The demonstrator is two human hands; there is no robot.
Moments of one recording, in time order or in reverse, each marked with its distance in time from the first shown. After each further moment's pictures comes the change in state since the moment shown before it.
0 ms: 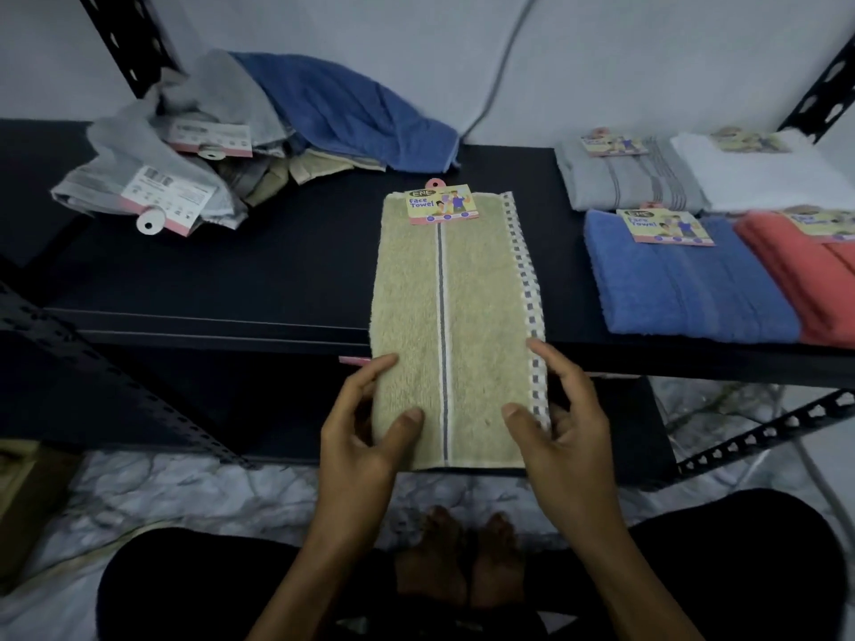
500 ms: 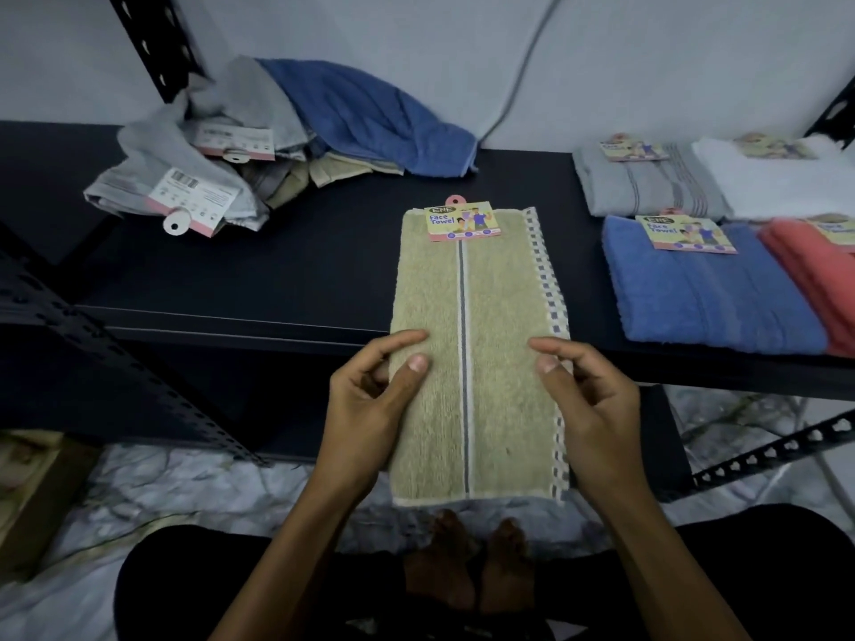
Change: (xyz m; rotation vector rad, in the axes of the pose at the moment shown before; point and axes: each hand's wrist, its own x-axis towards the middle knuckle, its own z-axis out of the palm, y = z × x) left_hand 0.035 0.015 -0.005 -0.081 -0.055 0.030; right_hand 0.031 -0.014 -0.005 0.157 -0.017 -0.093
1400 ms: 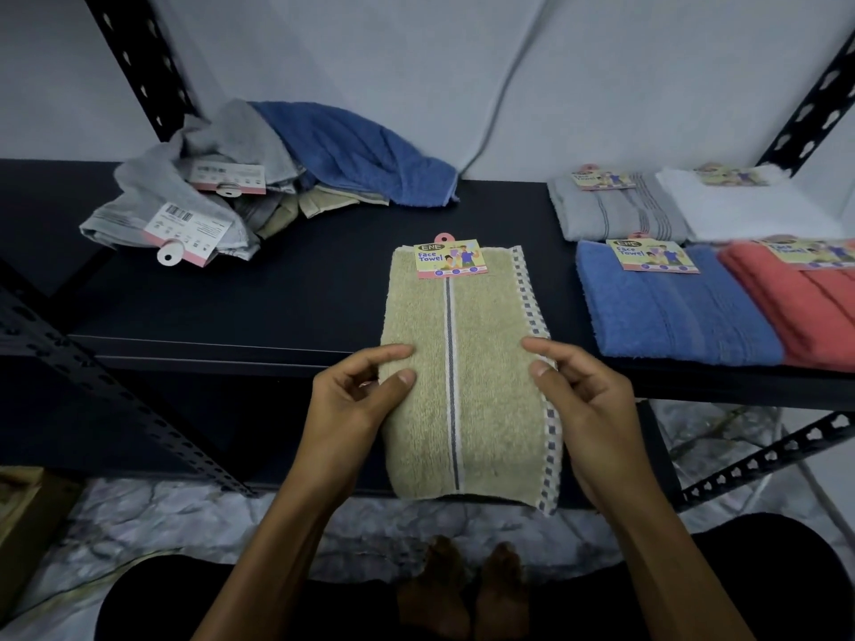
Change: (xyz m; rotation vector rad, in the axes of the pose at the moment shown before) left_hand 0.012 0.011 -0.003 0.011 -0.028 -0.018; right_hand 0.010 -0.015 -0.013 0.054 -0.055 0.071
